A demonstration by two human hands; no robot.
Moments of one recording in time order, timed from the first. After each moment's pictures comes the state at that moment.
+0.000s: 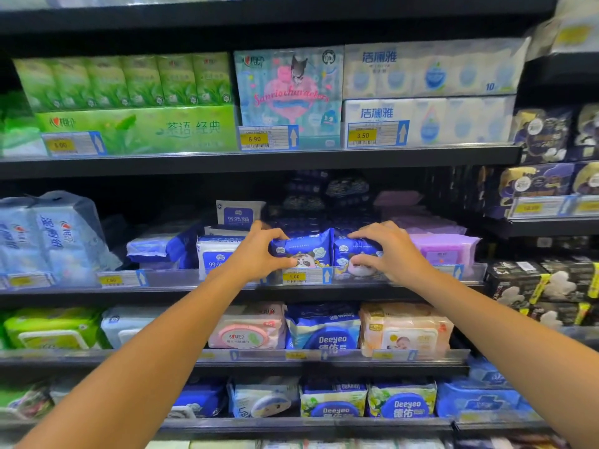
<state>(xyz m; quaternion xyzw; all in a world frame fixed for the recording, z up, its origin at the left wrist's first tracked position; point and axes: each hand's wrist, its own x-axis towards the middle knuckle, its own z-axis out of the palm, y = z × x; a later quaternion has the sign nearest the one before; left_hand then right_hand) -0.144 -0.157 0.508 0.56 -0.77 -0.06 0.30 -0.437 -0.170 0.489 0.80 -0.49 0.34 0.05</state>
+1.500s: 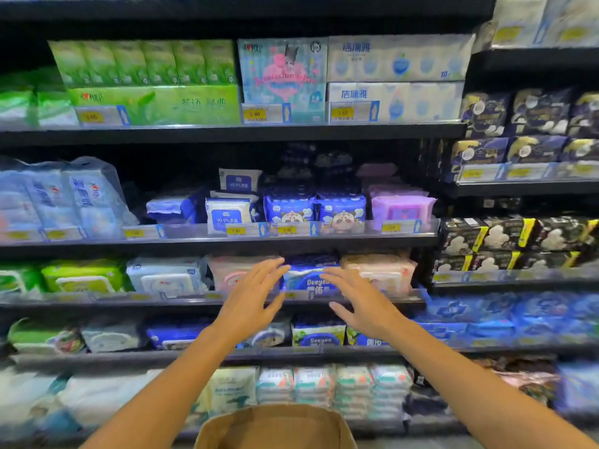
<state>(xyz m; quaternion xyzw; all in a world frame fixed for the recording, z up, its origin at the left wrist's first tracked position) -0.133 -0.023 0.373 0.45 -0.84 0.08 0.29 -0.419 -0.032 0.357 0.87 -0.41 0.27 0.02</state>
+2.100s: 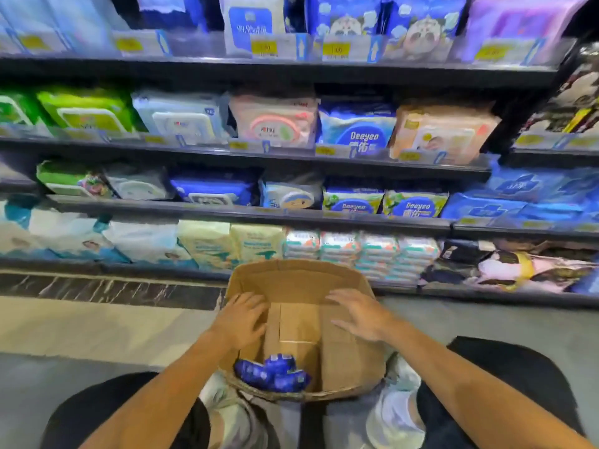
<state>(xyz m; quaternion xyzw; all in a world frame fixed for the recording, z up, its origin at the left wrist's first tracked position) -0.052 0.126 0.089 0.58 -0.80 -0.12 -0.11 -0.369 0.081 0.092 0.86 -0.45 -0.01 -0.24</state>
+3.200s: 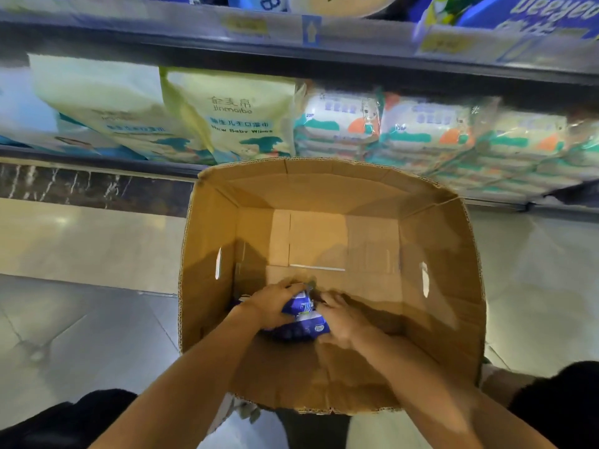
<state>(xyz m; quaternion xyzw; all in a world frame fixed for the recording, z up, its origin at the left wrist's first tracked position) -0.068 0.087 -0.193 0.52 -0.67 -0.50 -0.18 -0.274 0.097 -0.219 0.75 -0.42 -0.30 -0.41</state>
